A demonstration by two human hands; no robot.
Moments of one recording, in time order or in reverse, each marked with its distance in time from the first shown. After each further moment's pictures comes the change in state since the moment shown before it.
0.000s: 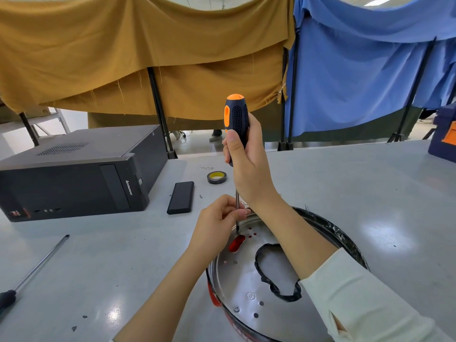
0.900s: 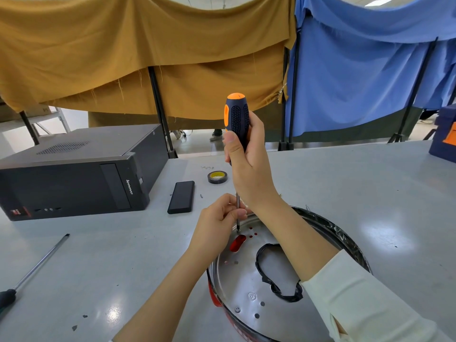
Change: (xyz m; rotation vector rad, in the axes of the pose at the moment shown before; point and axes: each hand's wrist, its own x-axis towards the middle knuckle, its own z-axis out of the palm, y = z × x) left_hand 0.001 -0.005 0.000 0.038 -0.002 0.052; right_hand -0.001 0.003 0.001 -0.054 0.013 -0.040
